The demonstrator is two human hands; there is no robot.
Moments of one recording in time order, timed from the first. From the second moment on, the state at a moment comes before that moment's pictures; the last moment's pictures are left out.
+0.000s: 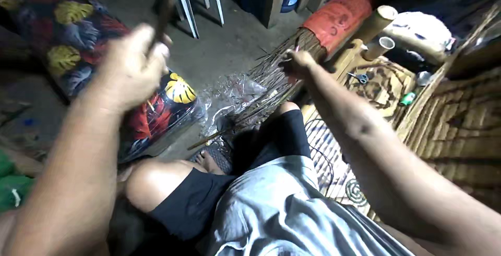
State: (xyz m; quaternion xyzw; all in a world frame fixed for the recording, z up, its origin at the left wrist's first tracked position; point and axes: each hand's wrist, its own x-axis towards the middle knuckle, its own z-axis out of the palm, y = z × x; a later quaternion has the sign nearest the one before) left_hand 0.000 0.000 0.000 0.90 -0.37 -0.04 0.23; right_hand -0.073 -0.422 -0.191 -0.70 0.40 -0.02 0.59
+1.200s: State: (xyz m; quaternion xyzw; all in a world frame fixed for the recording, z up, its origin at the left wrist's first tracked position) left_hand -0.007 0.102 -0.144 0.94 -0.19 -0.24 0.16; right_hand -0.005 -0.197 -0.150 -0.65 0.08 0.02 0.76
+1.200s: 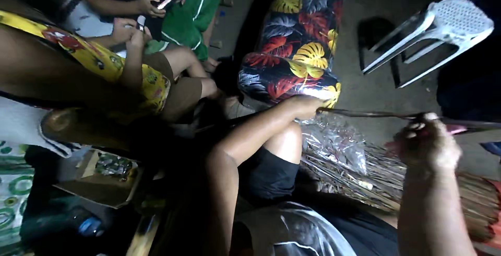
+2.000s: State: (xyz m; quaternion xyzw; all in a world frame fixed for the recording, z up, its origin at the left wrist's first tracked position) left_hand 0.024 0.025 -0.215 0.81 -0.31 -0.43 0.24; right_hand -0.061 -0.185 -0.212 -0.61 0.23 -0.01 0.76
